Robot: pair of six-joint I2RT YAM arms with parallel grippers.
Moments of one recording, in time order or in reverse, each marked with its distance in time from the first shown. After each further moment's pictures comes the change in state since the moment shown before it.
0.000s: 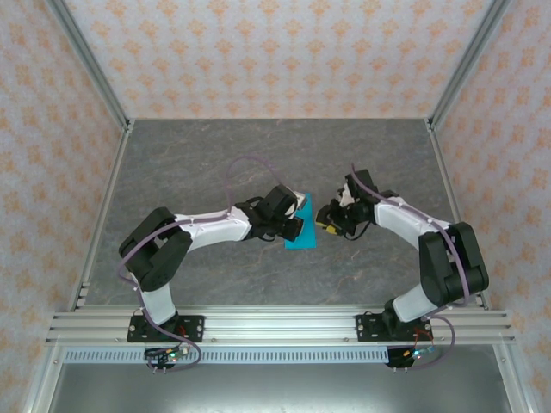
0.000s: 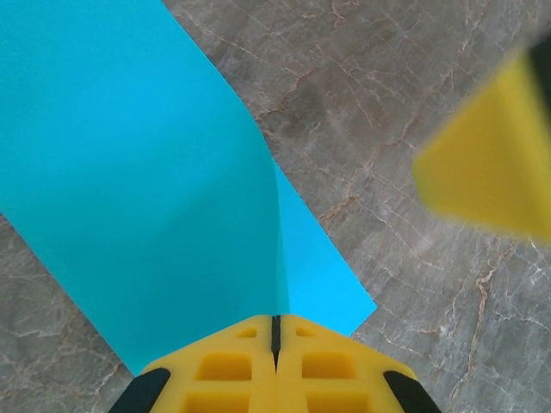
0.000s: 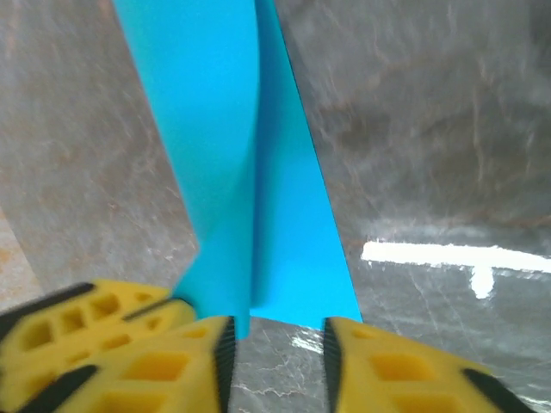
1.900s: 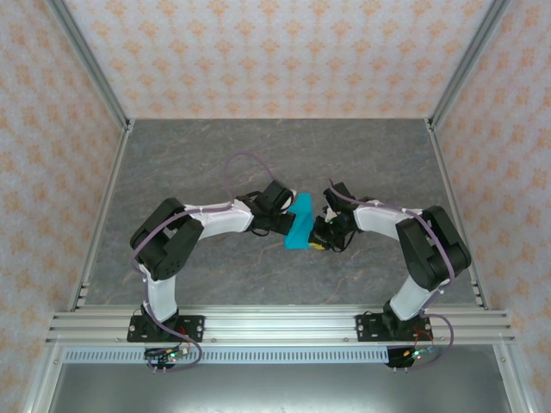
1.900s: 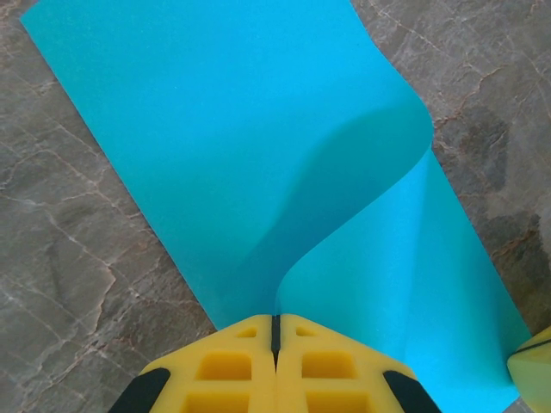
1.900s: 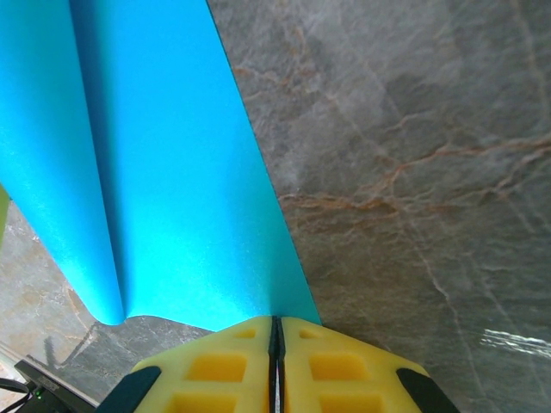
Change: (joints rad) left arm 0.068 0.102 0.050 -0.054 -0.078 0.036; right arm 0.132 0.148 -0.006 0.005 0.063 0.038
